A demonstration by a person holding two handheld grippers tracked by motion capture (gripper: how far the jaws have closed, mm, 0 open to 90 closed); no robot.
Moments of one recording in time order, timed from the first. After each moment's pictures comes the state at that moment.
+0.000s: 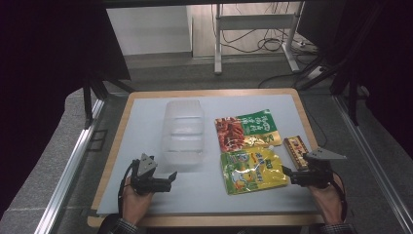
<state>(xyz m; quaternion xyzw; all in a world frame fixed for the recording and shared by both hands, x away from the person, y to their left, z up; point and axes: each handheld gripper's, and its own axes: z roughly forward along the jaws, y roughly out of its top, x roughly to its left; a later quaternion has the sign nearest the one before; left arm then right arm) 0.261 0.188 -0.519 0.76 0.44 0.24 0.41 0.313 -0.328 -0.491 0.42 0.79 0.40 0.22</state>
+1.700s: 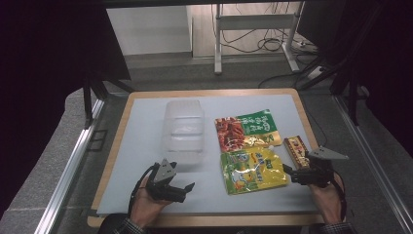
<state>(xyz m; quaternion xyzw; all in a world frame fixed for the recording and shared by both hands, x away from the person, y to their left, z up) 0.250 0.142 -0.507 0.82 0.34 0.18 0.42 0.315 -0.331 -0.491 0.43 0.77 0.41 0.23</state>
